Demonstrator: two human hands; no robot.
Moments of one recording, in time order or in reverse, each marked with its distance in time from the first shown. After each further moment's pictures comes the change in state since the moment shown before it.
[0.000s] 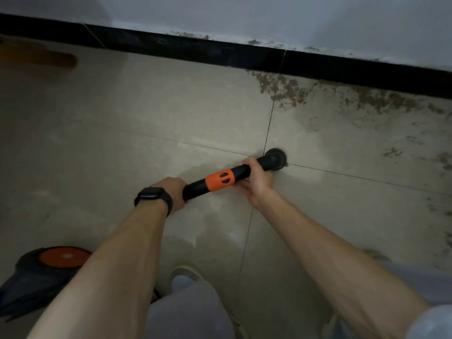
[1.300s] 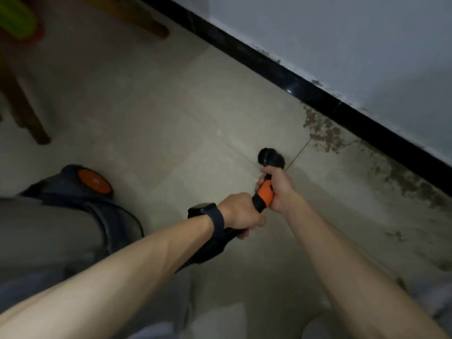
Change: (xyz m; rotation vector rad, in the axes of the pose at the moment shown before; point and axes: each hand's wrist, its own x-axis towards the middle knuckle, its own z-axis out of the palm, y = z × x) left_hand -0.109 0.157 -0.033 -1.023 -0.145 -0.058; right_hand -0.017 -0.074 0.002 -0.395 -0.279 0.242
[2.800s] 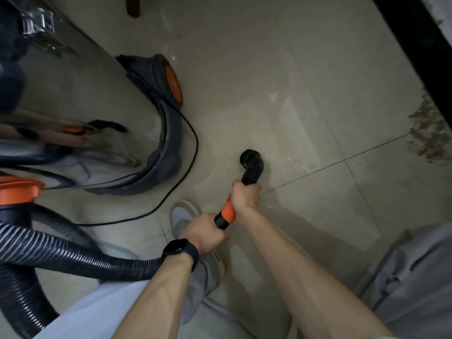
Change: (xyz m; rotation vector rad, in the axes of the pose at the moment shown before) left_hand -0.086 -0.226 0.137 -0.375 0.387 -0.358; right_hand -0.036 0.253 0.037 -0.886 0.191 -0.080
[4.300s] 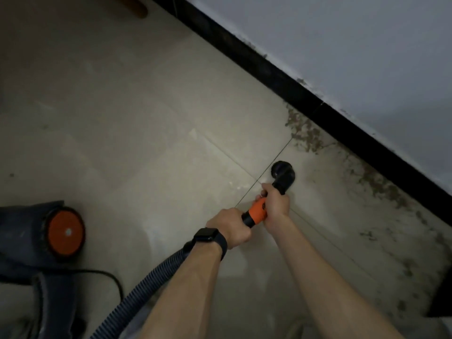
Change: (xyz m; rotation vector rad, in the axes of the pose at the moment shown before) left_hand 0.081 0.229 0.058 0.341 -0.284 0.455; right_hand 0.118 -0.062 -0.214 0.841 0.269 -0.031
